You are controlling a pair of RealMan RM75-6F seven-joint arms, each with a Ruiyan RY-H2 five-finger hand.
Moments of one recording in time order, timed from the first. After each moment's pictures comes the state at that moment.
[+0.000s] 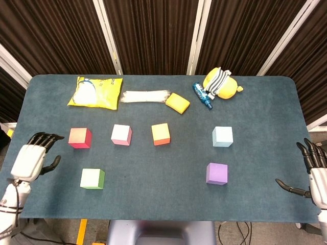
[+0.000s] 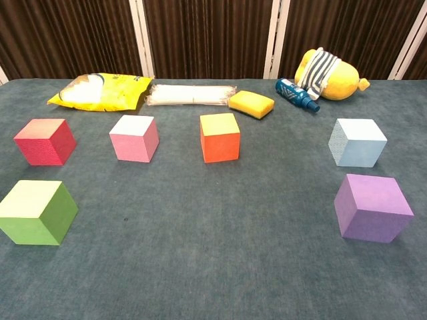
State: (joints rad) left arm -0.33 -1.09 -0.17 -1.65 1.51 1.29 0.02; right arm 0.01 -1.04 0.07 -1.66 -1.54 1.58 0.09
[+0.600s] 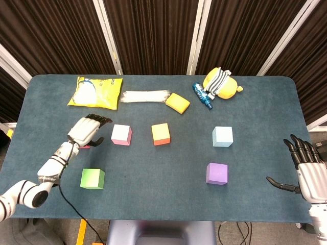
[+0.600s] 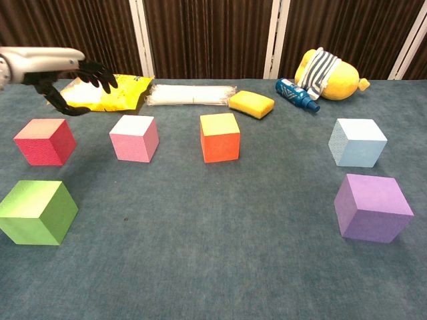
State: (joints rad) left arm -0.78 -1.28 -0.25 -1.39 1.26 0.68 0.06; right arm 0.06 -1.02 0.08 -1.72 -1.55 1.51 0.03
